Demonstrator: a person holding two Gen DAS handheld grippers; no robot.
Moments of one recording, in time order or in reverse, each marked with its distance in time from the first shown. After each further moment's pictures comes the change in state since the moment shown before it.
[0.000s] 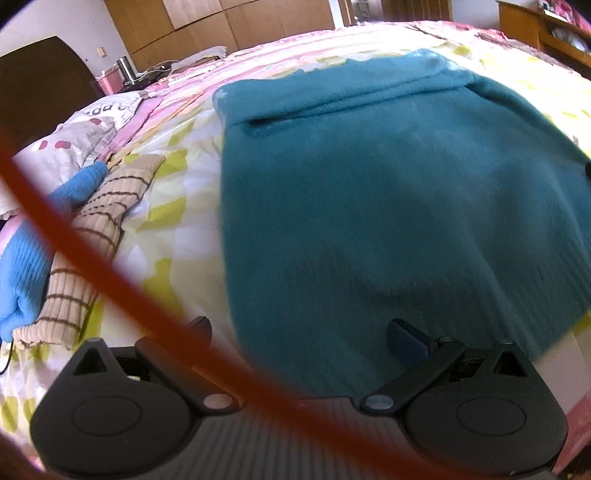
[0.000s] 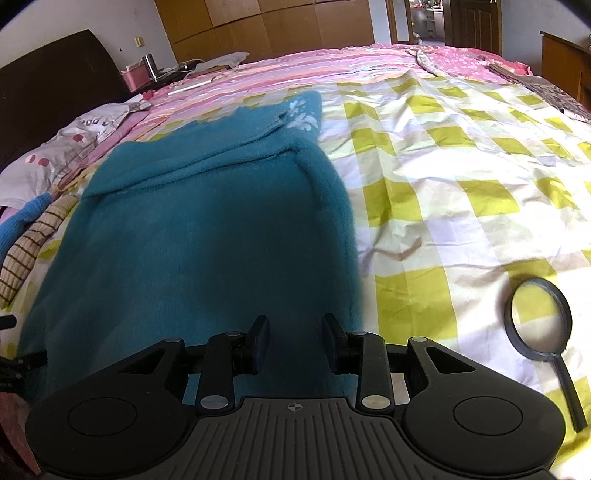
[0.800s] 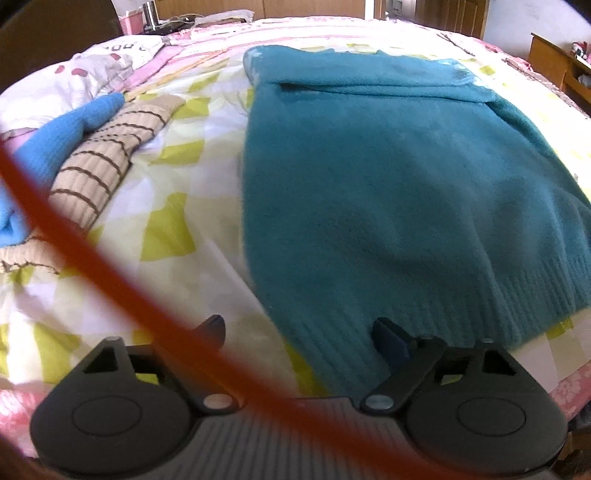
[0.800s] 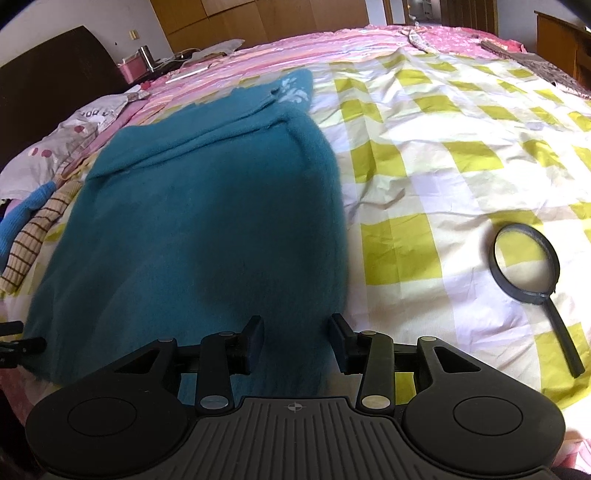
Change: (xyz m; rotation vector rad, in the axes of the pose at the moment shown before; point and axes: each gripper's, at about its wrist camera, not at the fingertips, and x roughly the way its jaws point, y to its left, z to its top) left arm -0.007 0.027 -0.017 -0.197 0.084 -0.104; right arm -0.010 -0.010 -0.024 0.039 0.064 0.014
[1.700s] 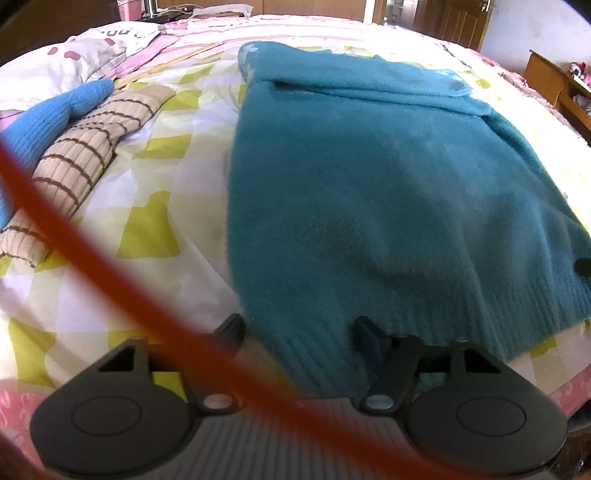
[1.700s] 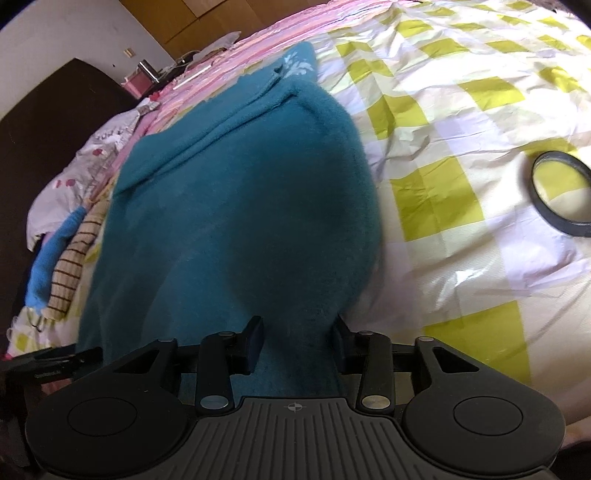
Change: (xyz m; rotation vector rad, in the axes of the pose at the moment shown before) left arm 0.005 0.005 0.006 -0.055 -0.002 -0.076; right arm 0.010 -0.007 -0.004 0.178 0.068 0.201
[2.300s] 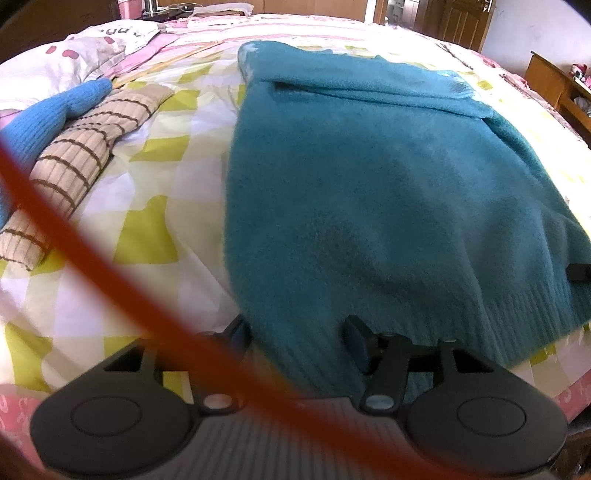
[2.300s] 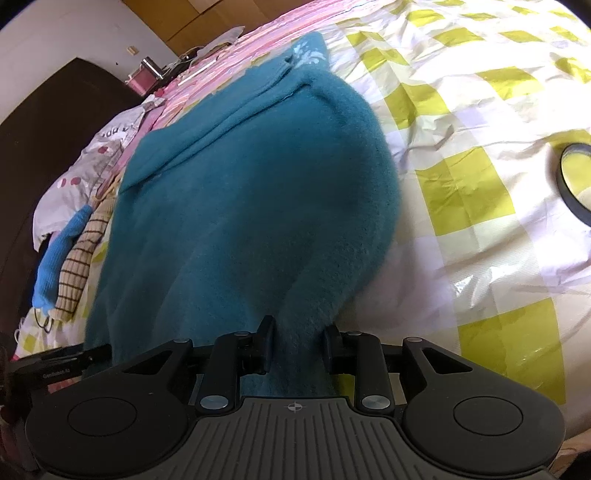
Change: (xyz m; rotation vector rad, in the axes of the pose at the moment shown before) left arm 0.006 0.000 0.006 -0.005 0.013 0.003; right arm 0.015 0.008 0.002 0.016 0.014 0.012
